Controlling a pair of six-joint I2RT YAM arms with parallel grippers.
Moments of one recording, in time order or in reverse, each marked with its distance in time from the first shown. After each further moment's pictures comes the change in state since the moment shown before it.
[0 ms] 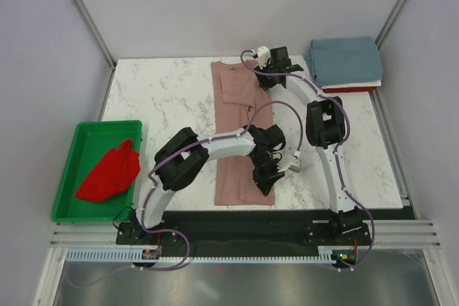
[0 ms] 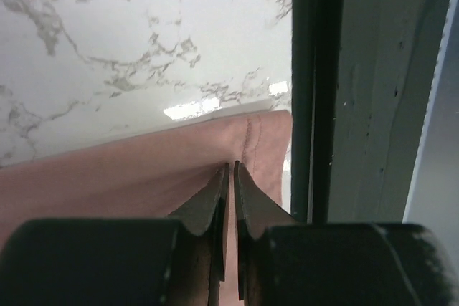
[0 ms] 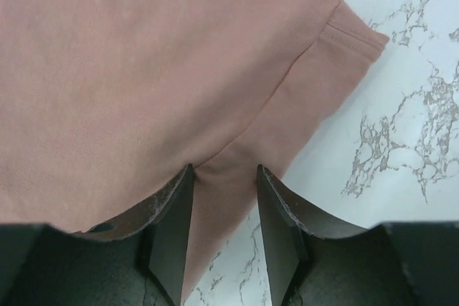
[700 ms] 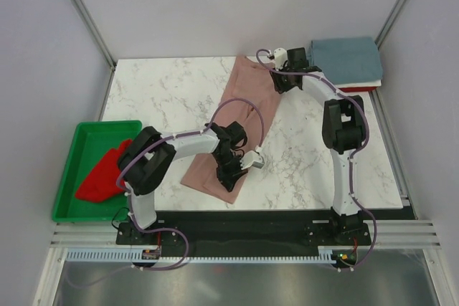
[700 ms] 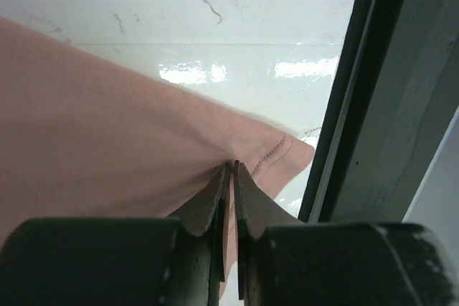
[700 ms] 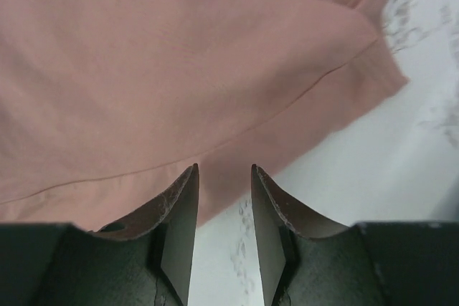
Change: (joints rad) left arm 0.189 -0.293 -0.394 -0.003 -0.124 0.092; right arm -0.074 -0.300 -0.369 0.035 -0.001 0.021
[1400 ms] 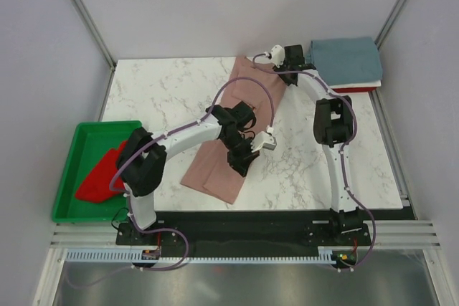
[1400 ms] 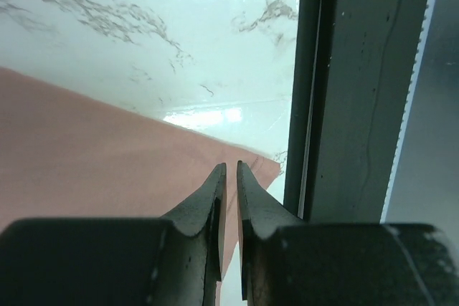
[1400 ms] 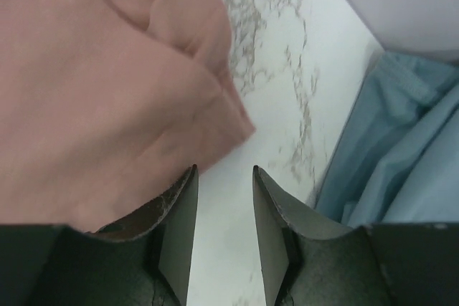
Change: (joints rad) left arm -0.005 0.012 0.264 -0.142 0.073 0.005; right arm -0.011 0.318 0.394 -0.018 0.298 -0.304
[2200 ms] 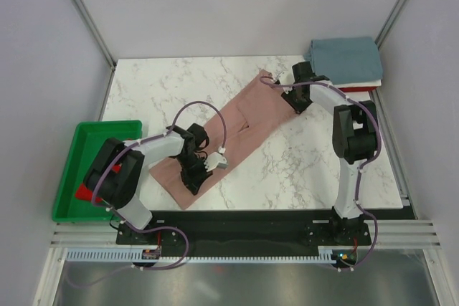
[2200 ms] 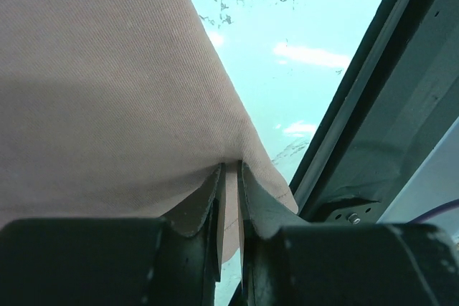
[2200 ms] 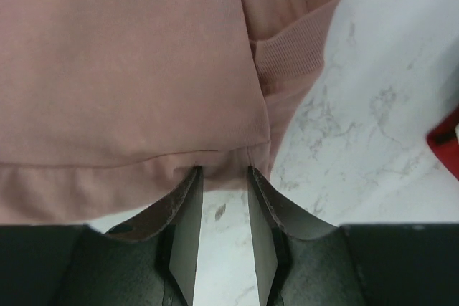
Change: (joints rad) left arm 0.275 -0.258 -0.554 0.037 -0.194 0.133; right arm 0.005 -0.521 -0.703 -0.165 -0.082 0.059
